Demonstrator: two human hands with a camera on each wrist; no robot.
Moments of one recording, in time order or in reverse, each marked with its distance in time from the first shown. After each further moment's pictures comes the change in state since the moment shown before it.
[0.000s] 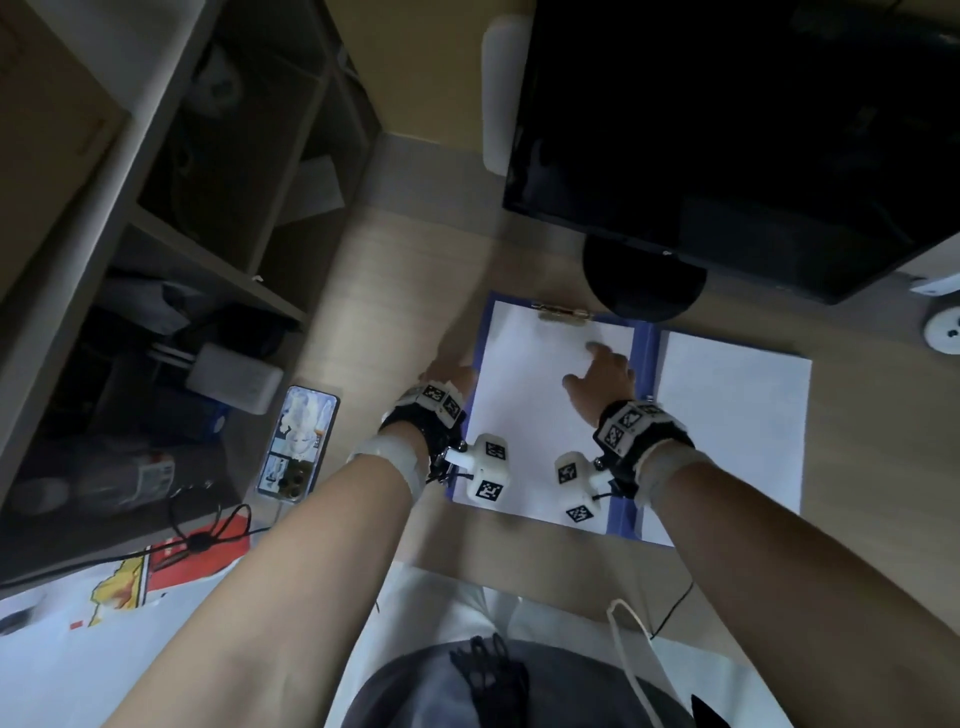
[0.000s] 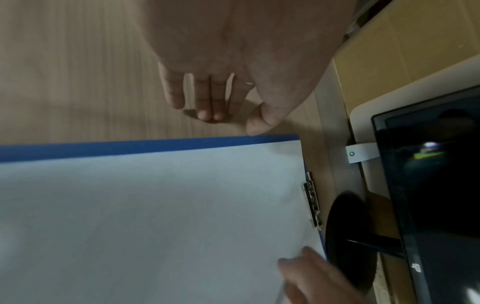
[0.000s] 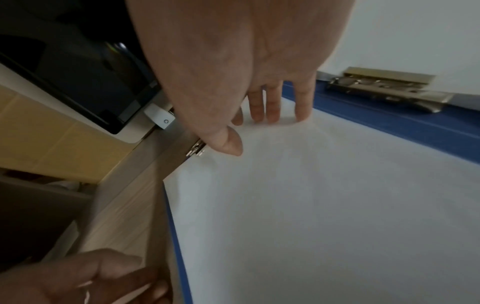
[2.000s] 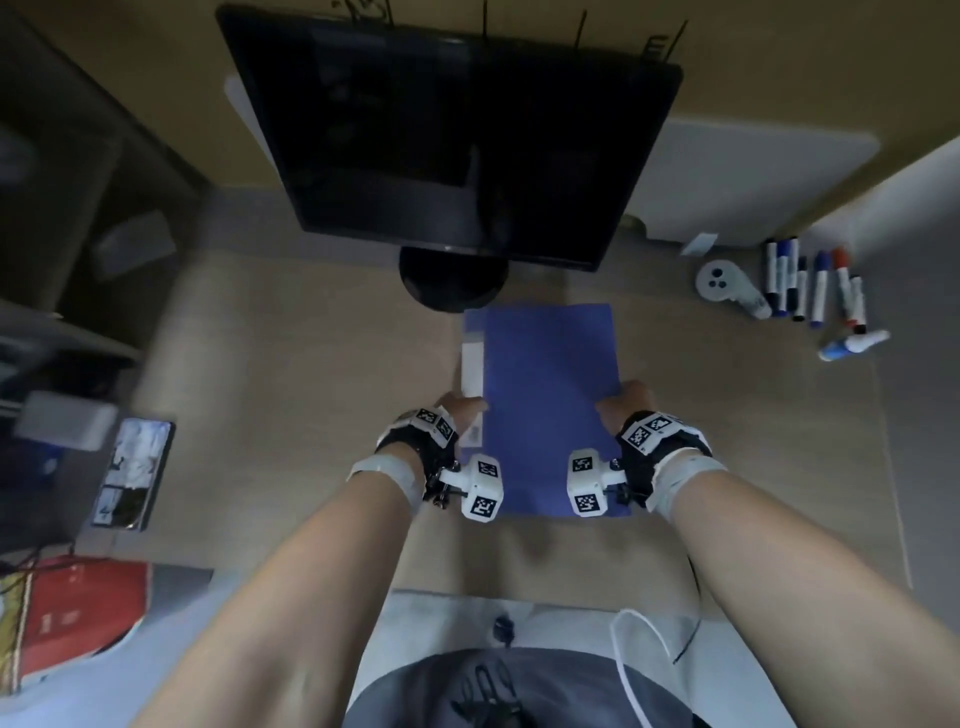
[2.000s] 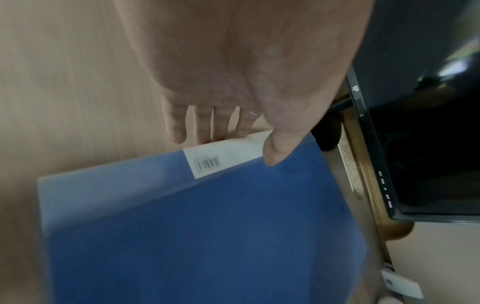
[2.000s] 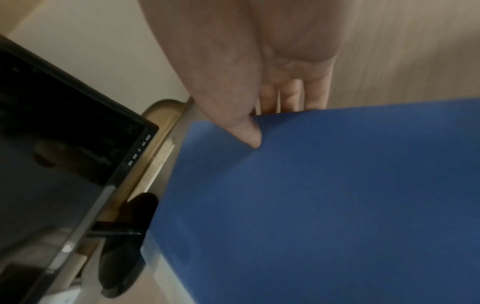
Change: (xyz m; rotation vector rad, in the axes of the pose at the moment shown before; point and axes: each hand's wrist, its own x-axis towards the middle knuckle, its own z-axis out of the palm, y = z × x) left_hand -0.173 0.176 0.139 -0.141 -0.197 0.177; right_hand 0.000 0.261 -0.156 0.238 0.064 0.318
